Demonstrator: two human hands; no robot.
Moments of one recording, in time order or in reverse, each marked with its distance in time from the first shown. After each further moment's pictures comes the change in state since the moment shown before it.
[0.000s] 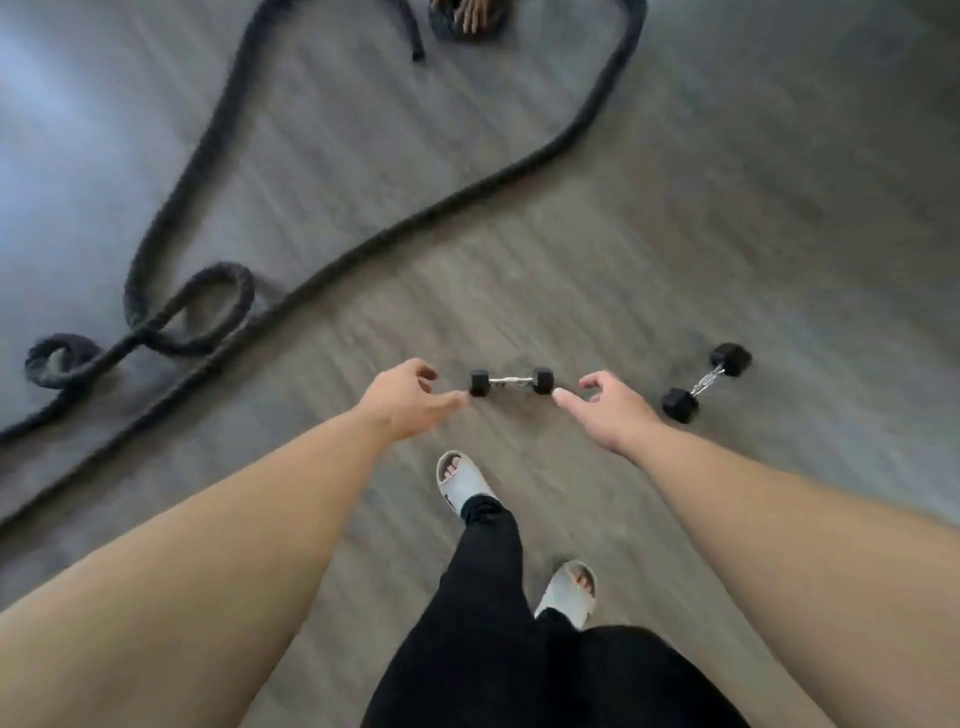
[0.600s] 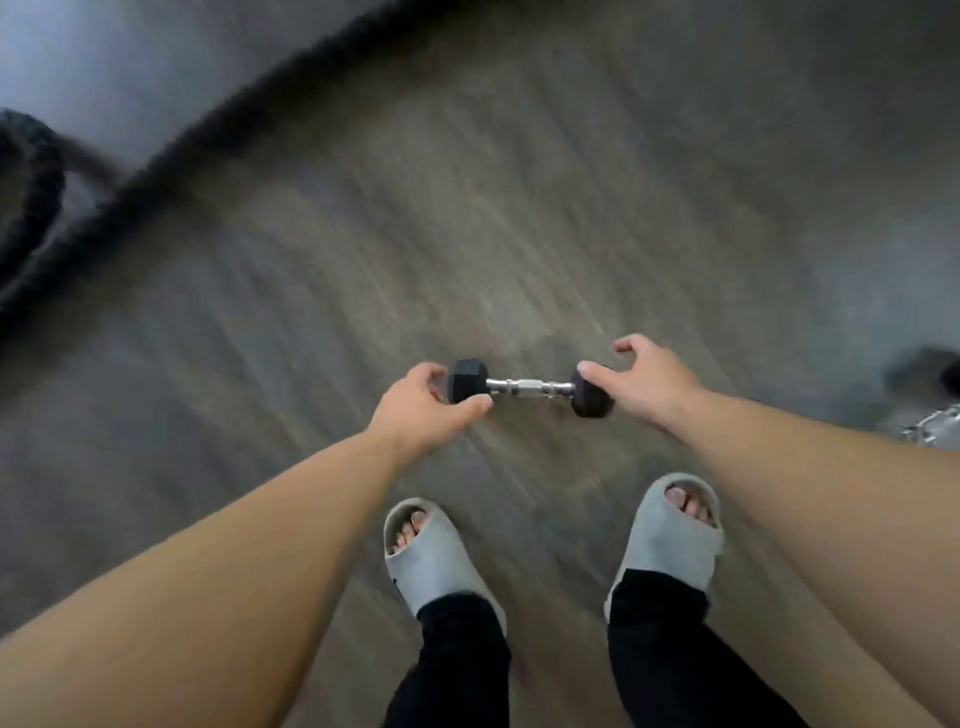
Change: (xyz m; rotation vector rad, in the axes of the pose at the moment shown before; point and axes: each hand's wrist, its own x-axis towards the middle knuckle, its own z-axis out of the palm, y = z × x) left_hand 0.409 -0.115 0.245 -0.144 -0.063 -0.275; right_hand 0.495 0.104 0.147 -0.199 -0.139 0.069
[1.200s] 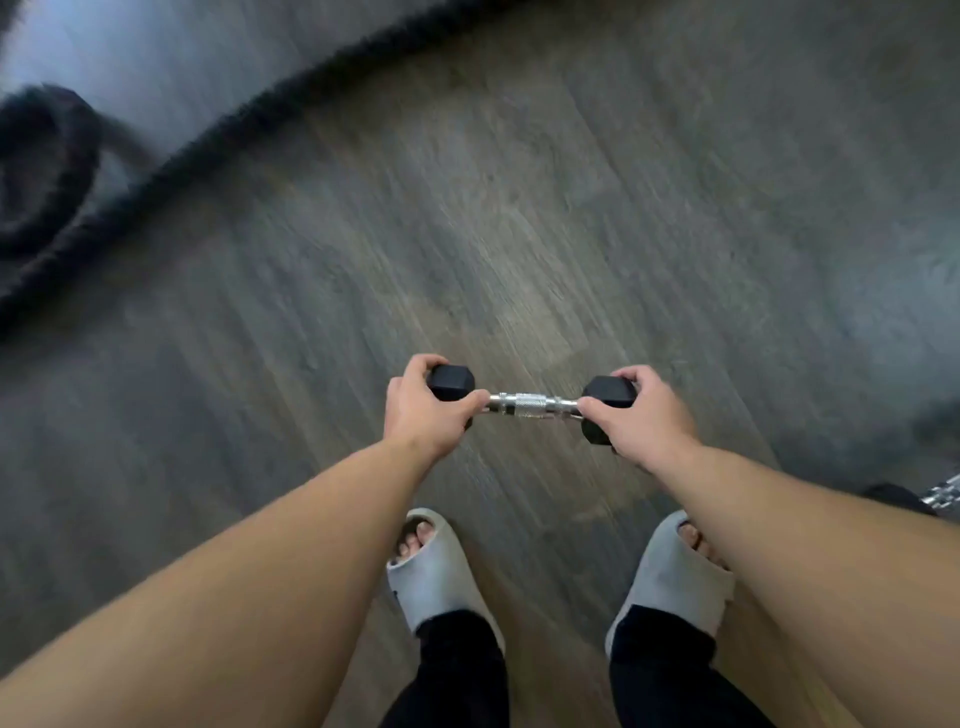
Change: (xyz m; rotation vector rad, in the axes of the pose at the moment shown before) left_hand 0.016 -0.014 -0.005 -0.297 0.288 -0.008; right_hand -0.013 -0.018 0.031 0.194 0.134 -0.036
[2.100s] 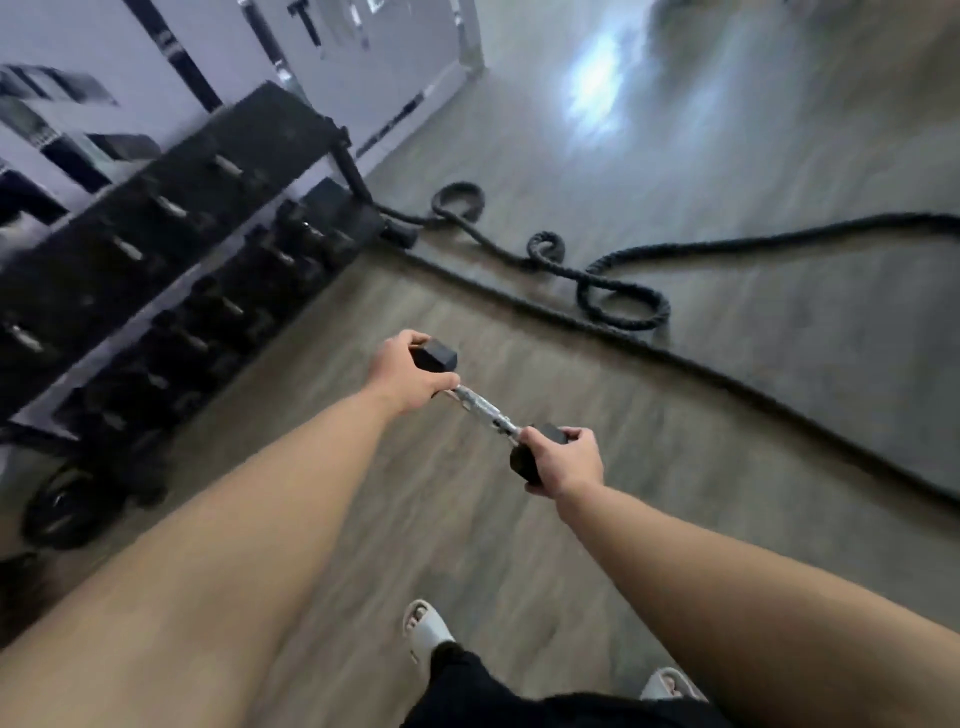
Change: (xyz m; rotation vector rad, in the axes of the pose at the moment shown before) left_hand -0.692 -0.101 -0.505 -0.365 0.825 -0.326; right_hand -0.743 -0.186 -0.018 -0.119 -0.629 -0.451
